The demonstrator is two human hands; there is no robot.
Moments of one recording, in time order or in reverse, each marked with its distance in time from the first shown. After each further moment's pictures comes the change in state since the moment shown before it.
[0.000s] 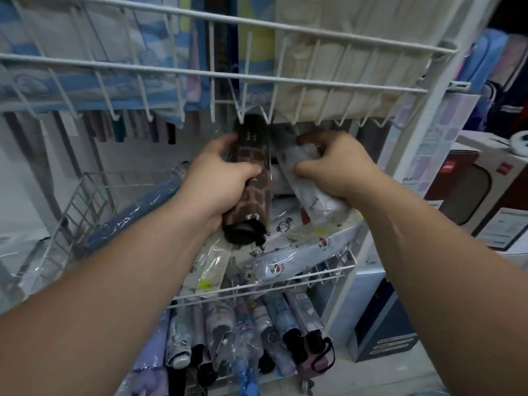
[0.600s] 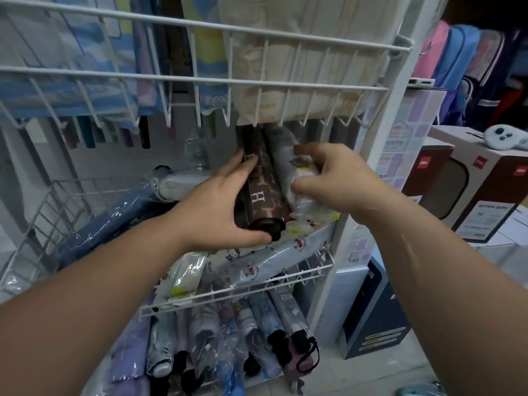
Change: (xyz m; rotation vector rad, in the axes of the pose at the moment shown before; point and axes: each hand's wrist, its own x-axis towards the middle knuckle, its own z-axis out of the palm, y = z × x) left_hand 0.015 -0.032 0.002 1.117 -0.479 0.468; right_hand -0.024 0.032 -0.026 0.114 -0.087 0.033
